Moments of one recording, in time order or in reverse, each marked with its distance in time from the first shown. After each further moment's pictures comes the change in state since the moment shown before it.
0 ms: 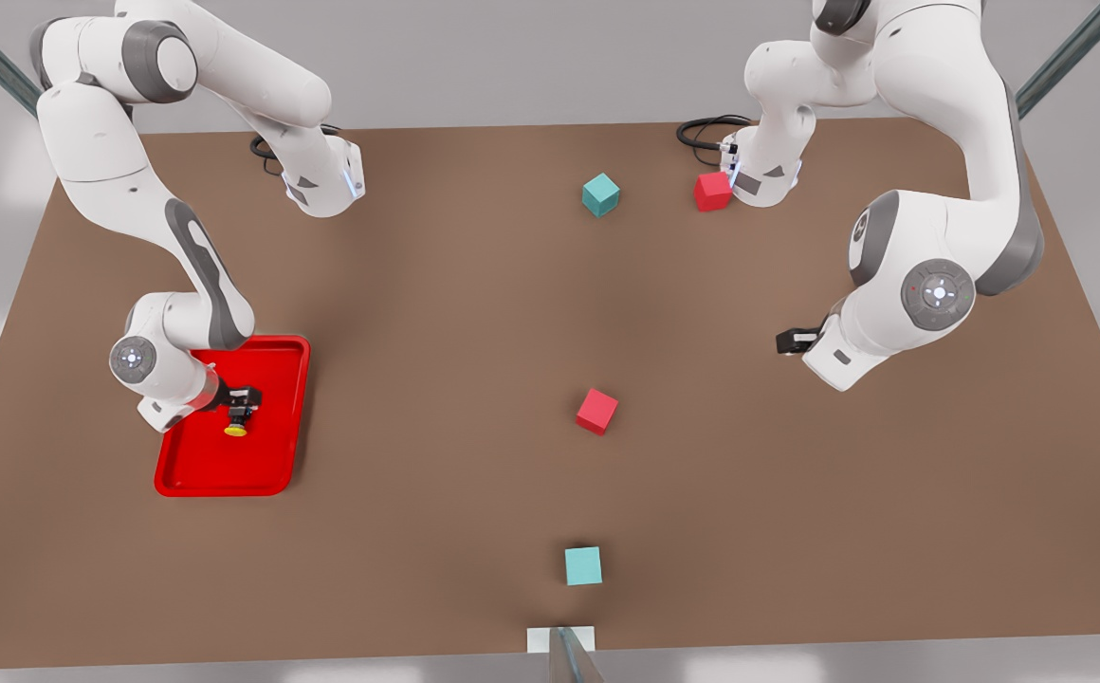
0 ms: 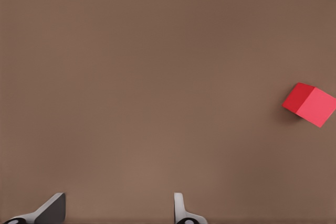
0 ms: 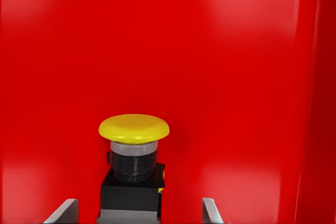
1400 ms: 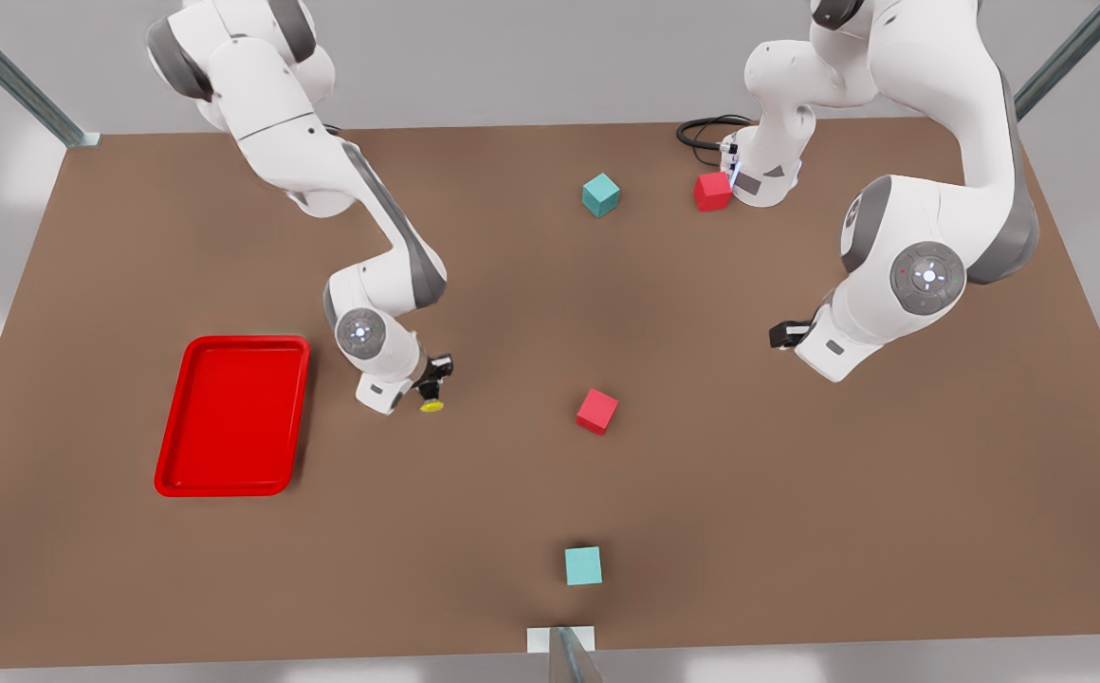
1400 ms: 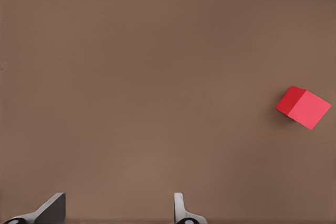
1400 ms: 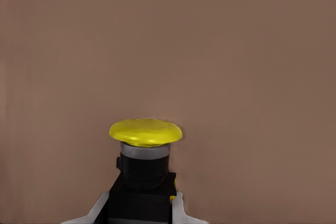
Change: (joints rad) left arm -0.022 -0.018 -0.006 0.011 0.005 -0.014 -0.053; right arm 1.016 -0.042 -0.319 0.241 0.490 -0.265 0.129
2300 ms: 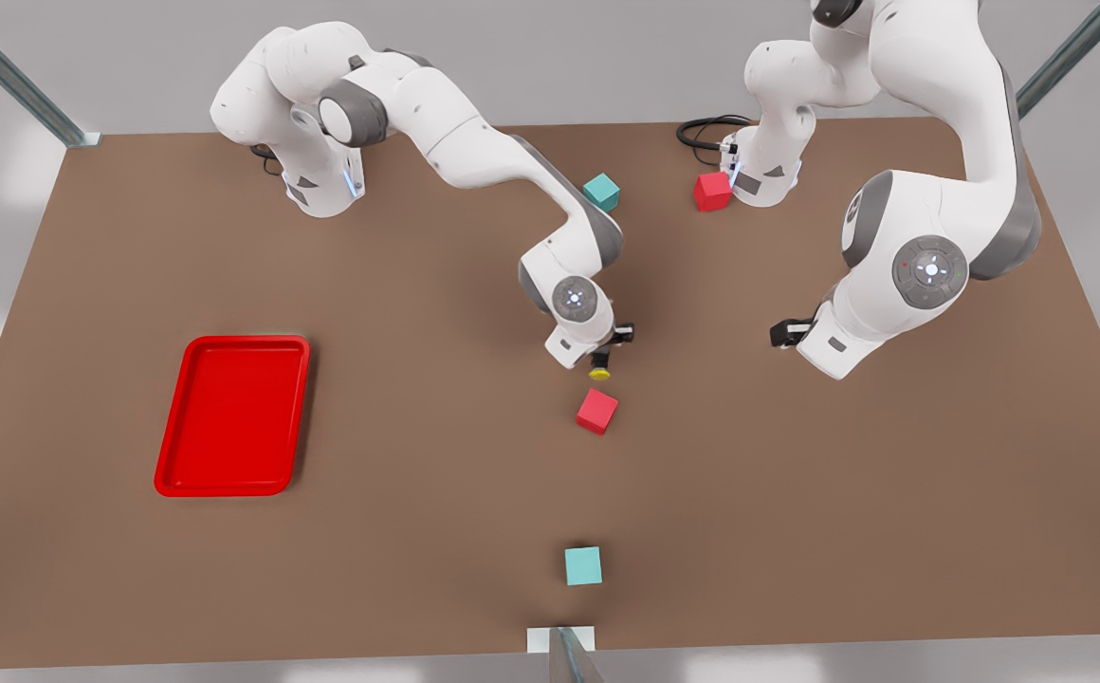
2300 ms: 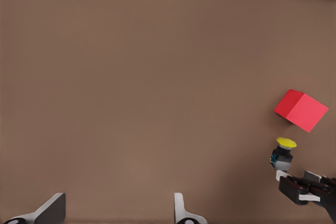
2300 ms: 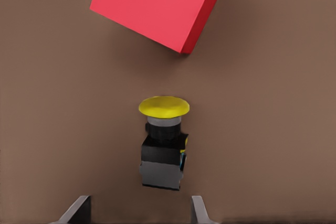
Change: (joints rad) left arm -0.001 -0.010 0.000 -0.002 0.000 0.003 -0.014; right arm 0.581 0.534 -0.341 0.729 0.486 -0.208 0.539
